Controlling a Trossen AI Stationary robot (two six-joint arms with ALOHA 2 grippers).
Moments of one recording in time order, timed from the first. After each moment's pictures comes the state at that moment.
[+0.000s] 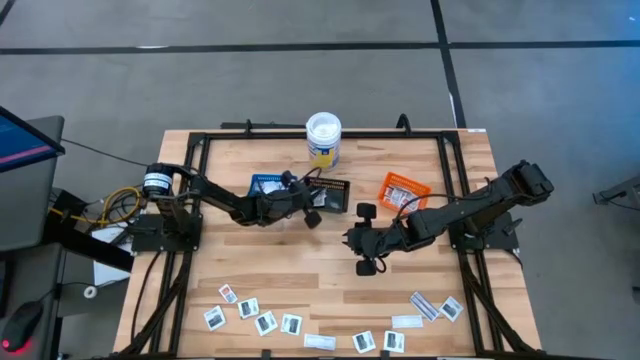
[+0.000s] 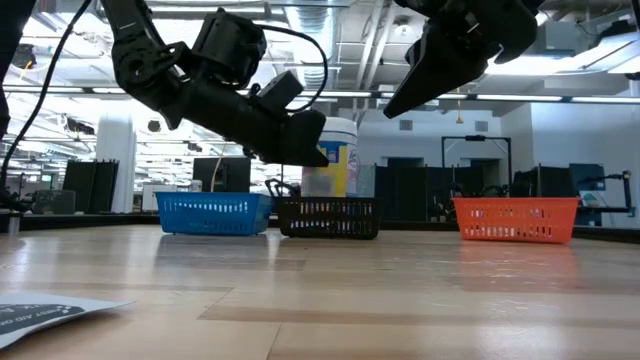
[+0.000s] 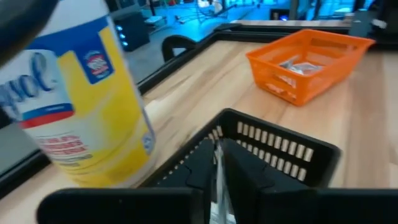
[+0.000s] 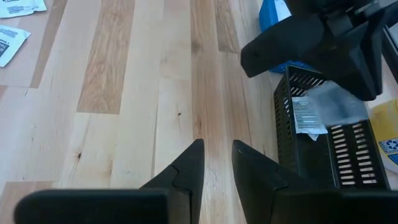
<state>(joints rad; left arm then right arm) 0.00 1.65 0.68 0.83 -0.56 0.02 0.34 1.52 0.97 -0.28 0.42 0.11</state>
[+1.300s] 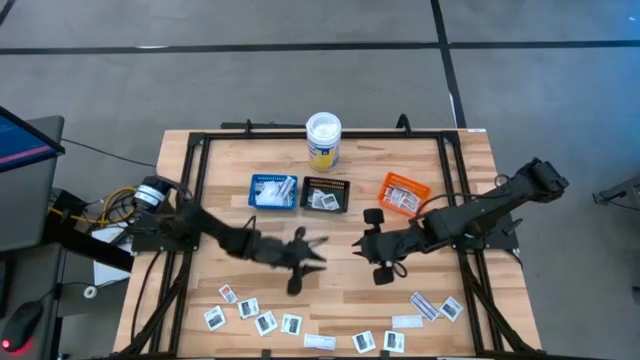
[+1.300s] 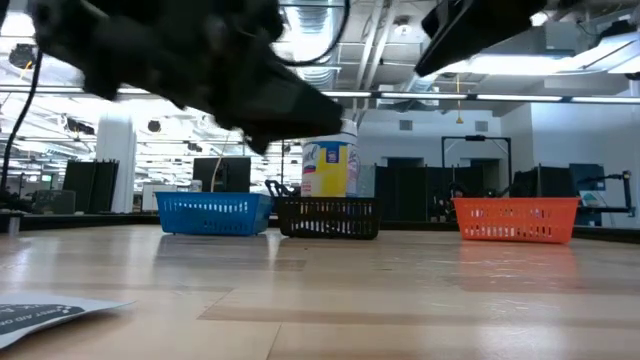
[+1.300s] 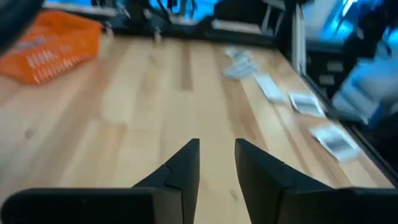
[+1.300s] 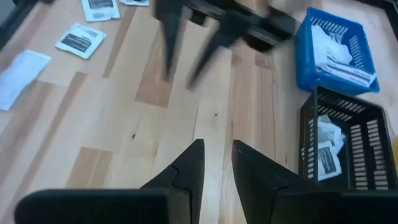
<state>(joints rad) -0.37 1.63 0.69 0.81 -0.21 -0.17 0.39 1.39 0.97 -0.36 0.31 0.04</state>
